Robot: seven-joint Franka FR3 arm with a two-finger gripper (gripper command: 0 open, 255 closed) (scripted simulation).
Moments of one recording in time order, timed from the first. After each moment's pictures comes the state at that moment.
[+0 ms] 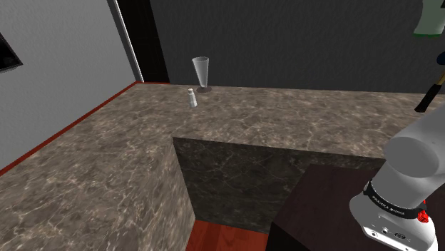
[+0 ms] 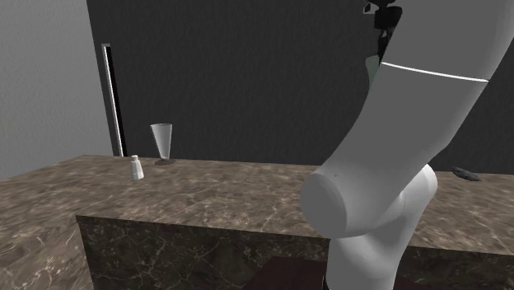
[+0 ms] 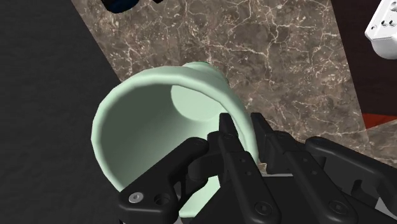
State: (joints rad) arm -0.44 -0.28 -0.74 -1.50 -0.24 1.42 -1.29
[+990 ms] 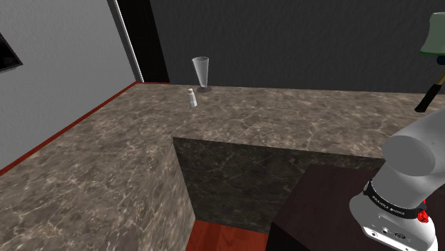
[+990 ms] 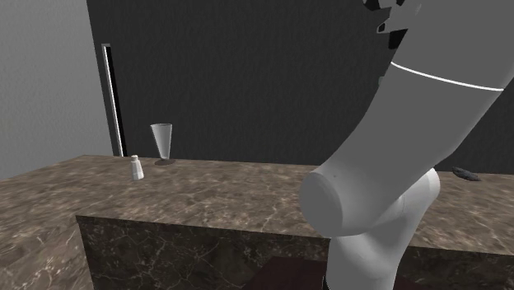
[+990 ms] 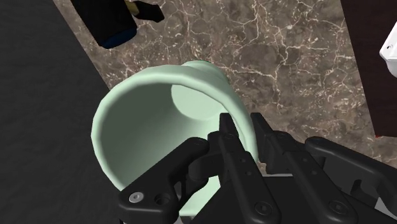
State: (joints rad) arm -0.49 -0.36 -0.79 -1.72 -0.30 1.58 -1.33
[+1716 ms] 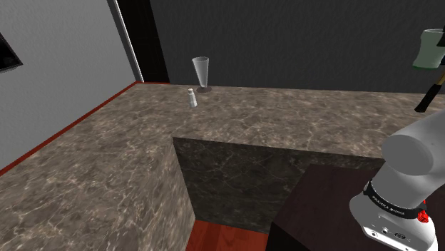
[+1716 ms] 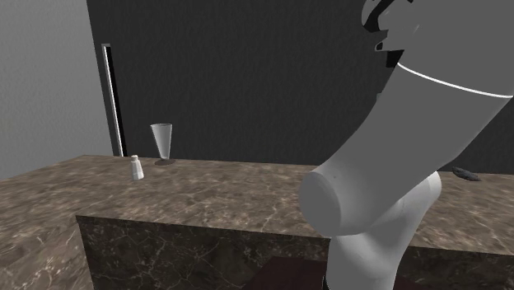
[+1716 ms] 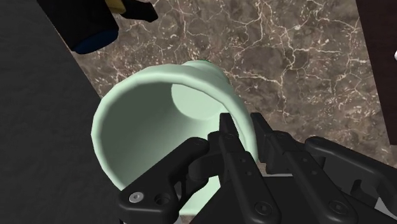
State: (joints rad) arm -0.51 -0.41 -0.79 -1.90 -0.33 1.72 -1.30
